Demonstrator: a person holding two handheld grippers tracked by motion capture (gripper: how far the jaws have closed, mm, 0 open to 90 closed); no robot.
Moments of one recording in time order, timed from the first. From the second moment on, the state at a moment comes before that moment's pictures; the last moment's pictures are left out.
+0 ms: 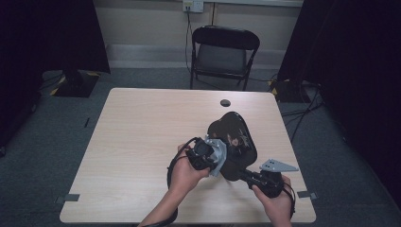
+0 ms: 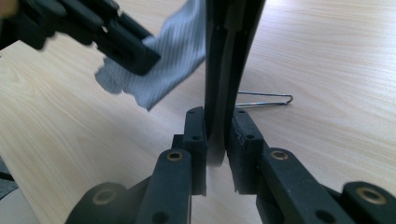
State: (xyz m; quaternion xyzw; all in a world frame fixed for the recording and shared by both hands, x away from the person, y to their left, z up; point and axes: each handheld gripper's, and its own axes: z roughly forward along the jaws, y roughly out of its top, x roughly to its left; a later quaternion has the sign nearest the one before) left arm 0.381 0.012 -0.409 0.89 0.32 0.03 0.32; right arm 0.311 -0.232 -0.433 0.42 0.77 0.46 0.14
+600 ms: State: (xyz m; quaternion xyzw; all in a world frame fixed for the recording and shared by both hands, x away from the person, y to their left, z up) left arm 0.379 0.015 -0.458 0.90 0.34 0.01 0.28; right arm 0.313 -0.234 -0.433 0.42 0.77 0.46 0.13
